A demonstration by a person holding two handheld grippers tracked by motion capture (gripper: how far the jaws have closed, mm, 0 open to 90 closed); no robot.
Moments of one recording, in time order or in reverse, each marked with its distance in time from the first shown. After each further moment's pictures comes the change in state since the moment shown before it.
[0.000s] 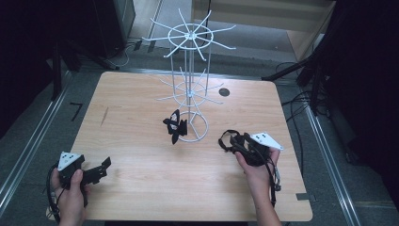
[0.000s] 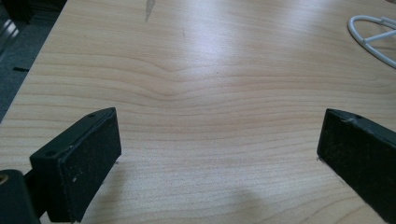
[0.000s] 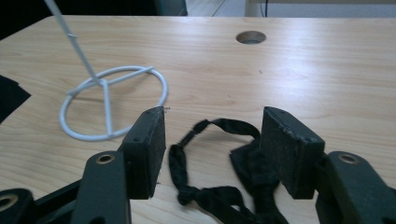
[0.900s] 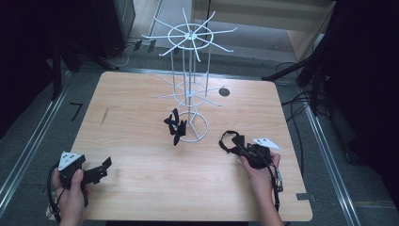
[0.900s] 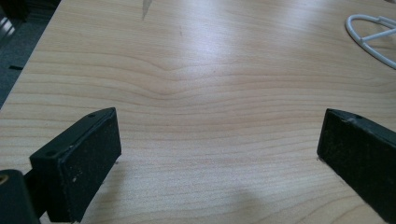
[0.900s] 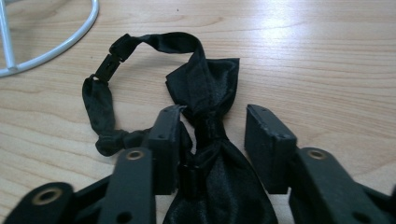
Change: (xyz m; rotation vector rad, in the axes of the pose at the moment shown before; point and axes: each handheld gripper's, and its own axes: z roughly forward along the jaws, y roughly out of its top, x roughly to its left) left arm -0.001 0.000 0.001 0.008 -0.009 -0.003; right arm -0.030 -0.037 0.024 0.207 -0.092 0.041
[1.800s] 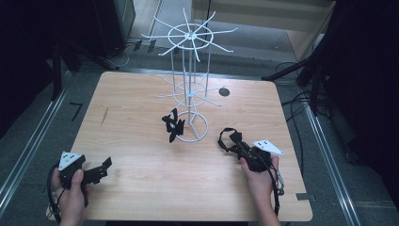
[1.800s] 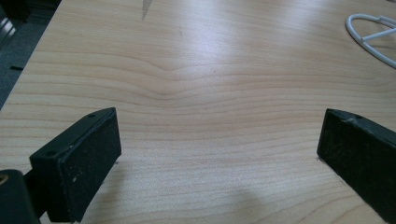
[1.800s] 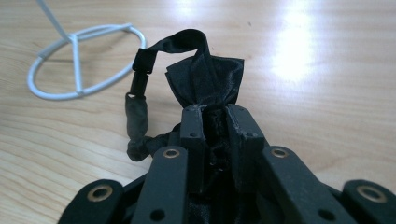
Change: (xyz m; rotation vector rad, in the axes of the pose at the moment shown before) left arm -0.001 0.000 0.000 -0.002 0.002 0.004; right arm 0.012 0.001 -0.020 -0.131 0.088 -0.023
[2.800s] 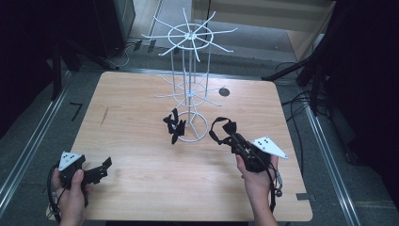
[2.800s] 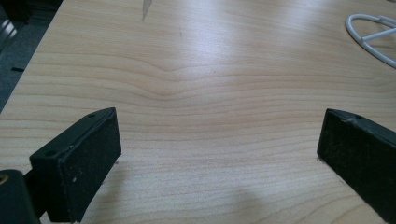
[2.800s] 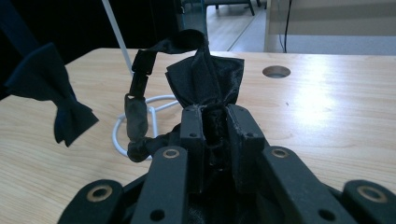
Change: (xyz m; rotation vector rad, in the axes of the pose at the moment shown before) left arm 0.000 0.000 0.000 -0.004 0.003 0.002; right arm 0.041 0.036 -0.039 -0.190 0.098 -0.031
